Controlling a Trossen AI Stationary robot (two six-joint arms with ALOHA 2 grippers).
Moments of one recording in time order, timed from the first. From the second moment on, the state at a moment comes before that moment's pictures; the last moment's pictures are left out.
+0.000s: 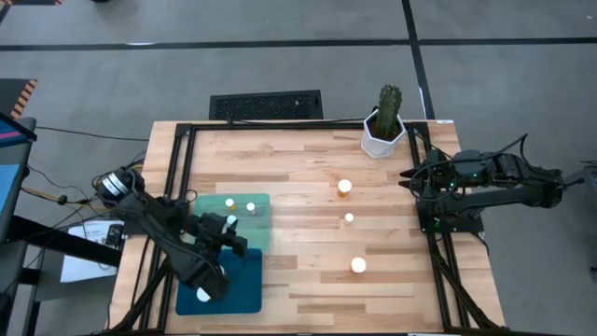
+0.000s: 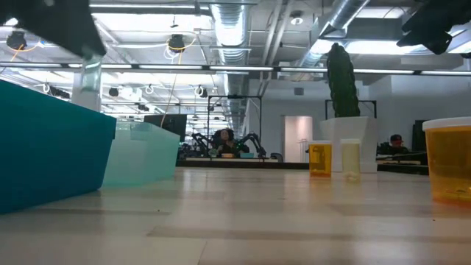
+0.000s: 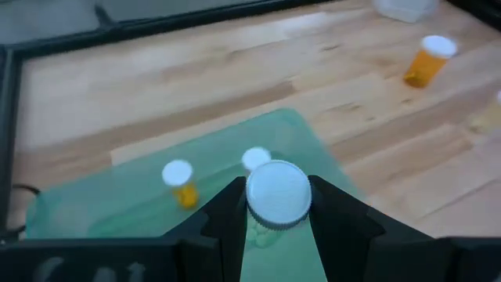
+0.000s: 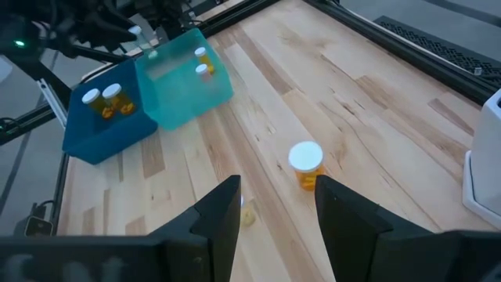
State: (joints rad) left arm -0.77 1.64 1.22 -1.54 -0.89 -2.18; right arm 0.01 0.37 0.78 -0.90 0.18 0.47
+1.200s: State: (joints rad) left arm -0.77 1.34 0.75 -0.94 -0.88 -1.89; right arm 0.01 0.37 0.78 -0.90 0.18 0.51
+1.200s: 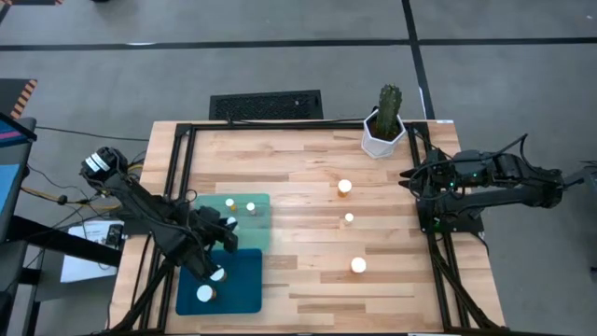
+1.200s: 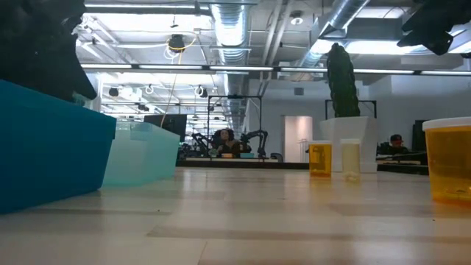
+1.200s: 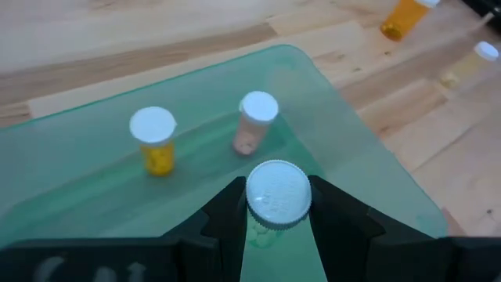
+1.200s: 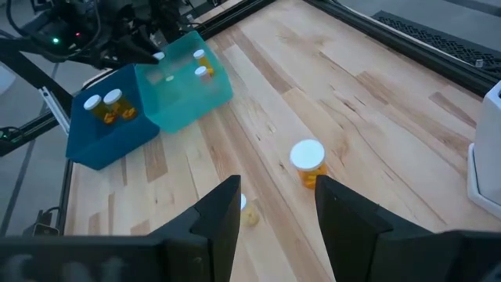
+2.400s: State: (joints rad) left arm -0.66 1.40 0.74 -0.86 -0.95 -1.53; right arm 0.01 0.37 0.78 -0.90 0.18 0.53
